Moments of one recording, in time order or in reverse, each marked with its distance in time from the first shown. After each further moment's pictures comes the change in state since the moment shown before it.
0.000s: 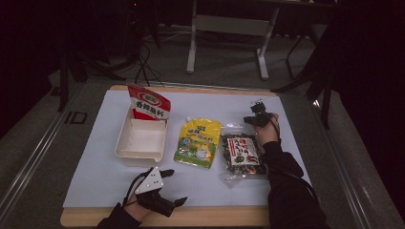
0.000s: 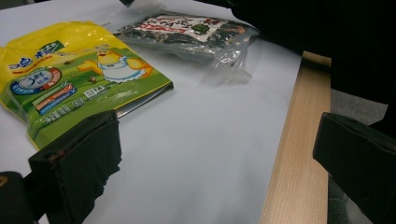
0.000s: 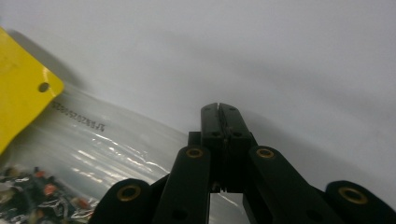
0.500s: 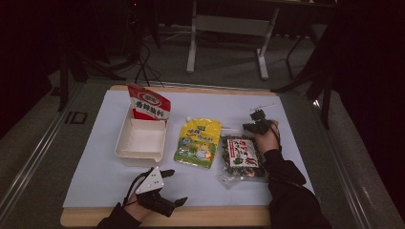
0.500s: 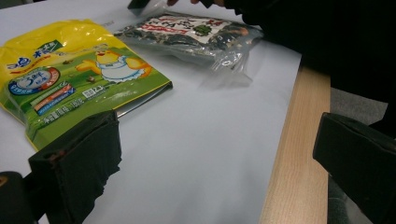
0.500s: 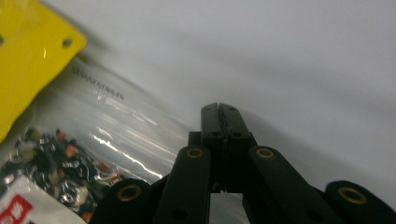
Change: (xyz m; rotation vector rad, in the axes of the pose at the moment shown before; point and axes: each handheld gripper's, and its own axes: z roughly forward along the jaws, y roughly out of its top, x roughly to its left) left arm 0.000 0.000 0.001 0.004 -0.002 0.001; right arm 0.012 -0.025 -0.005 0.019 0.025 -0.019
